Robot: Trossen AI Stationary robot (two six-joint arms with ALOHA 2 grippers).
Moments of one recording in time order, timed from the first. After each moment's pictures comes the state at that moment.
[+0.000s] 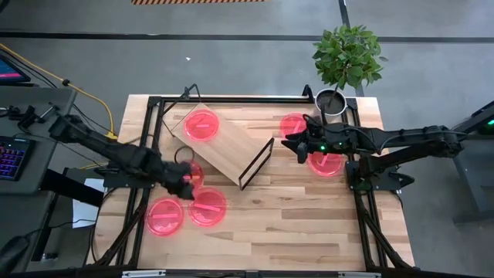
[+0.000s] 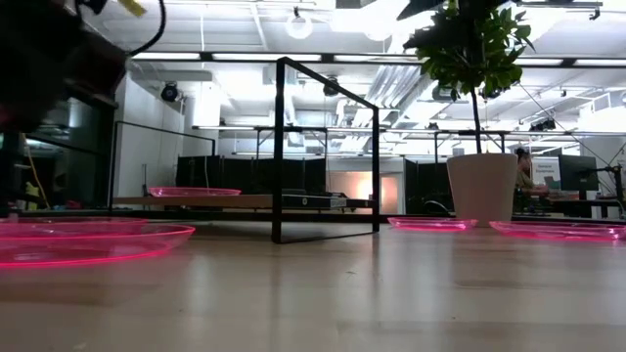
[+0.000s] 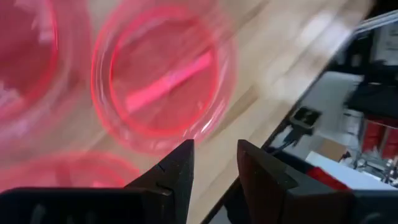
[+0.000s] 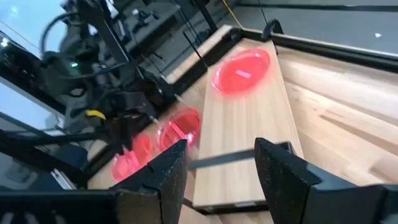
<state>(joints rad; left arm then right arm) -0.38 0.91 0.53 -0.49 0.15 -1.45 0.03 0.99 0.85 -0.23 0.28 0.71</state>
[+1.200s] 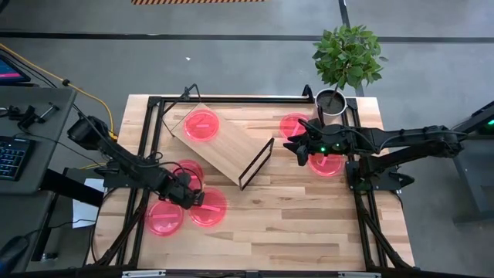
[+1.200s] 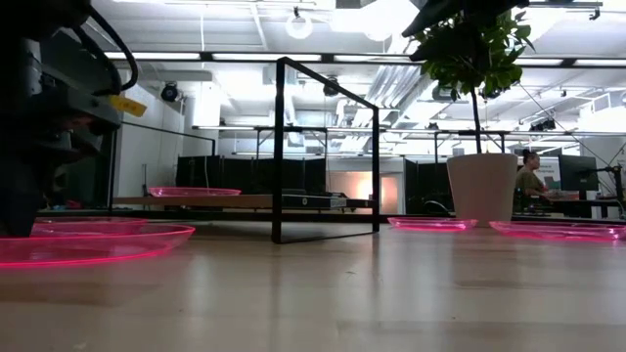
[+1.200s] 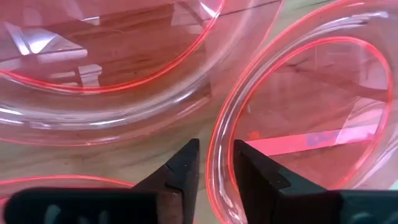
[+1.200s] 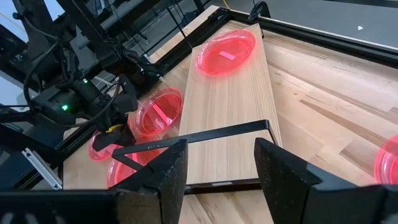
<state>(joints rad) -0.53 1.36 0.53 -0.45 -0.06 -1.90 0.03 0.99 0.85 -0.31 0.28 0.67</state>
